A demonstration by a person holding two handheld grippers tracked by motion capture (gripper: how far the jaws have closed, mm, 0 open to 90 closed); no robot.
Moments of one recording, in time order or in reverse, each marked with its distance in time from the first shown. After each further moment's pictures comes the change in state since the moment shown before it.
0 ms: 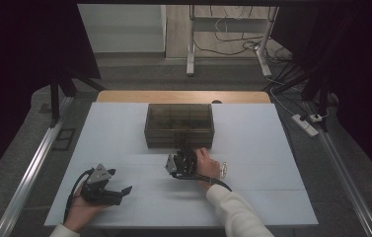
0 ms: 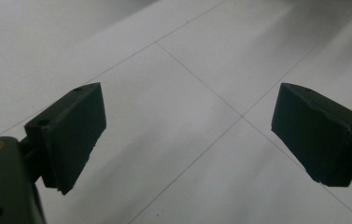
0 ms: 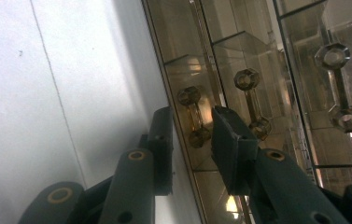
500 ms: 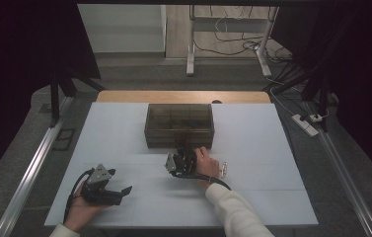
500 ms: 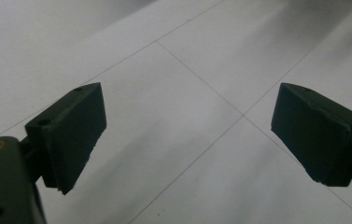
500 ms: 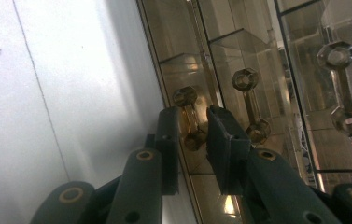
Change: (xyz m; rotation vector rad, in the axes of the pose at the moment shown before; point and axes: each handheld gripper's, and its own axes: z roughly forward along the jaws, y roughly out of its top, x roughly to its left) left arm 0.000 0.000 0.000 0.004 0.003 0.004; right arm -0.001 0.000 0.005 0.000 -0.012 0.001
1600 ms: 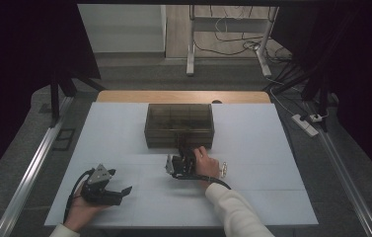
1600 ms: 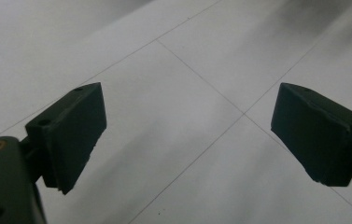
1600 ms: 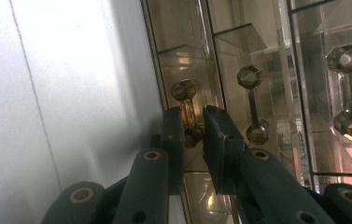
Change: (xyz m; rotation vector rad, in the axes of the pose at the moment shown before) left arm 0.000 0.000 0.001 0.005 0.003 0.004; right arm 0.006 -0.002 0.004 0.019 -0.057 -0.093
